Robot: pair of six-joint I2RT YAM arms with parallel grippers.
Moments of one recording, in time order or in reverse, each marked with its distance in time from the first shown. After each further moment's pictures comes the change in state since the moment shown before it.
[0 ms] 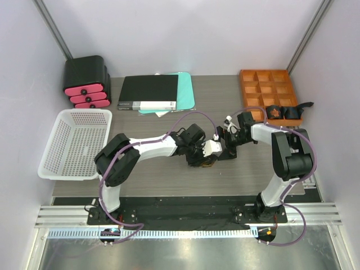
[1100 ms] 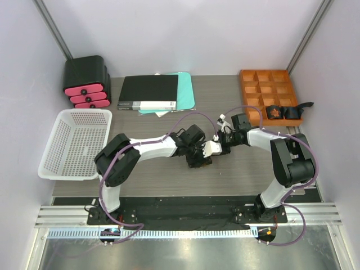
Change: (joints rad) left arm -0.001 0.002 -0.006 0.008 0.002 -0.004; right arm 0.095 -0.069 -0.079 0.220 -0.016 0.034
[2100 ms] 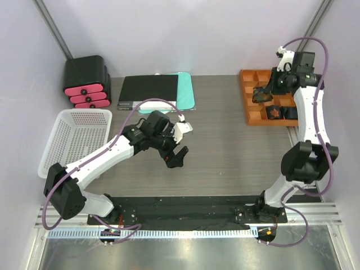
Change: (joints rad) left arm 0.174 -0.557 -0.103 -0.331 0.130 -0.240; right arm -0.422 0.007 0.957 -0.581 0.499 -0.458
